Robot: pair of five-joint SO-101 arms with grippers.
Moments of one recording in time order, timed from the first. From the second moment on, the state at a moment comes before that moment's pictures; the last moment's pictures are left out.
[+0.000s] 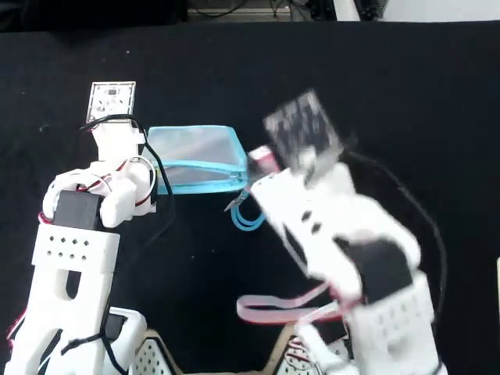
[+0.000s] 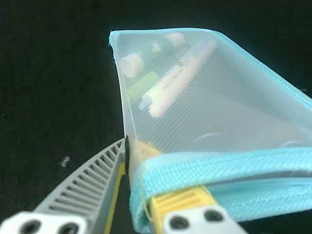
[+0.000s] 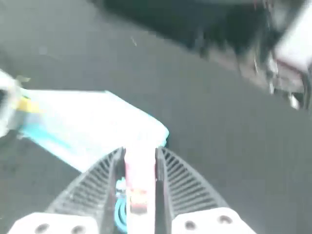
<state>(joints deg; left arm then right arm) 2.1 -44.5 33.7 70.5 4.3 -25.9 -59.7 30.1 65.9 11.9</state>
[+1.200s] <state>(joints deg) 2.1 -44.4 33.7 70.5 4.4 -37.1 -64.1 86.7 -21.9 11.7</state>
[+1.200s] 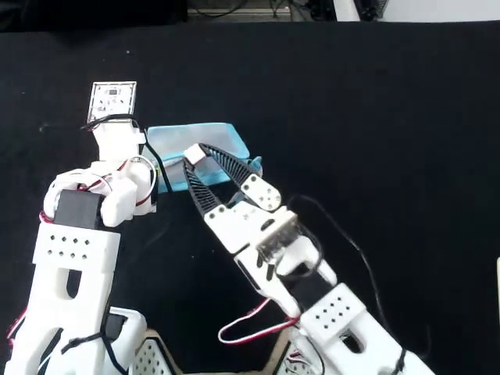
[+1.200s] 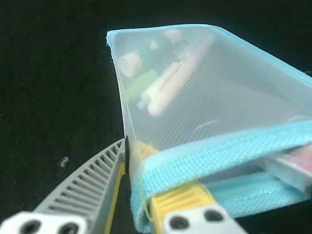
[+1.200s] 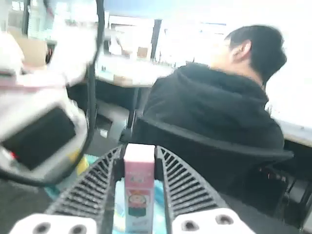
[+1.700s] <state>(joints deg) 2.1 -44.4 33.7 70.5 4.4 -37.2 -75.1 82.0 8.4 11.7</state>
